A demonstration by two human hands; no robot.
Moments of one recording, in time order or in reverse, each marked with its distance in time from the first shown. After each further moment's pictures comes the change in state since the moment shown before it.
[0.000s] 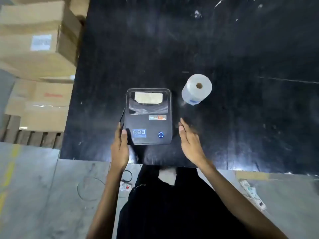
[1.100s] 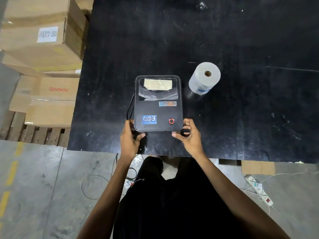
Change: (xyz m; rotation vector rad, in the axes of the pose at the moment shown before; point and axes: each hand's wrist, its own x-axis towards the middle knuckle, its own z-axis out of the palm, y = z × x) left_hand 0.028 -0.076 0.002 0.198 -0.050 0.246; right_hand -0.004 0.042 0.058 0.200 0.148 -0.048
